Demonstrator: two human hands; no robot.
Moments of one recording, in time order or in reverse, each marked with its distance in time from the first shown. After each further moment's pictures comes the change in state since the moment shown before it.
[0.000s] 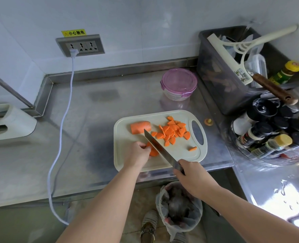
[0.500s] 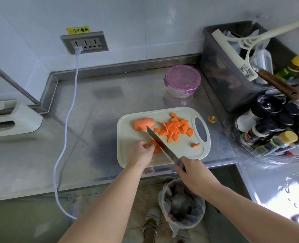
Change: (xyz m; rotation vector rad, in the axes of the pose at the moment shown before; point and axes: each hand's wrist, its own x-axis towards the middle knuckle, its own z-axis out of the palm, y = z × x) left_hand -0.010 -0.006 0.000 -0.098 -0.045 -0.065; right_hand -0.002 -0.003 0.004 -0.025 0.013 0.018
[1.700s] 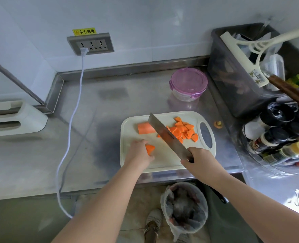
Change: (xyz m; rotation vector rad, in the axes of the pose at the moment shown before) left_hand 0.018 0.006 -0.017 0.726 0.046 0.245; right_hand 0.025 -0.010 -0.038 0.027 0.034 -0.004
